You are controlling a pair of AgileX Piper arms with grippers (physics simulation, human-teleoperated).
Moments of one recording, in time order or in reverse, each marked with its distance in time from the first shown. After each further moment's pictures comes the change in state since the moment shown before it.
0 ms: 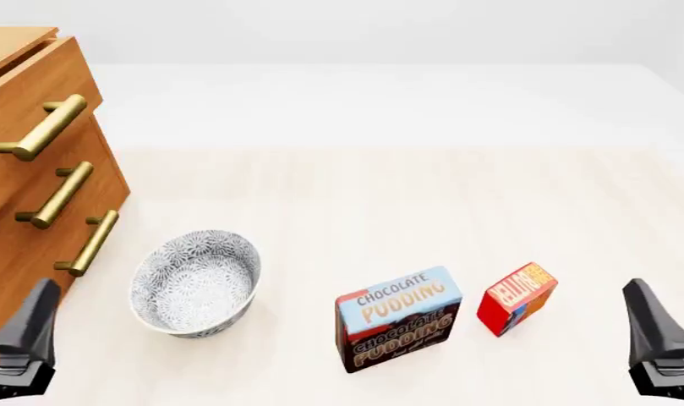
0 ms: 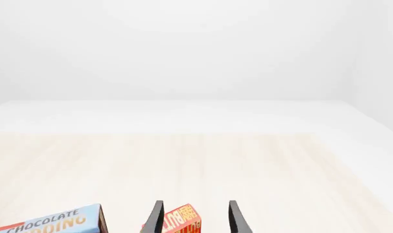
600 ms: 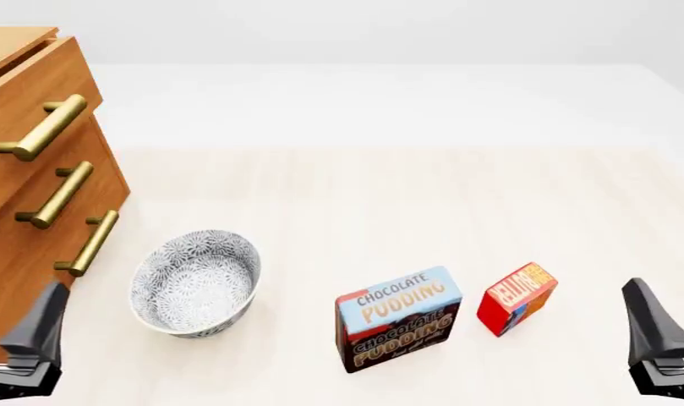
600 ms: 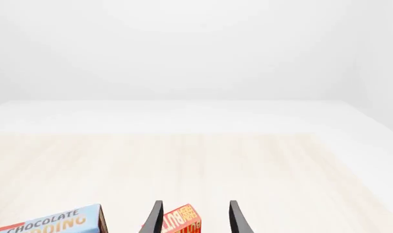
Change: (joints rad) left arm -0.016 0.029 0.000 -0.003 0.043; right arm 0.000 0.004 -0.002 -0.001 0.000
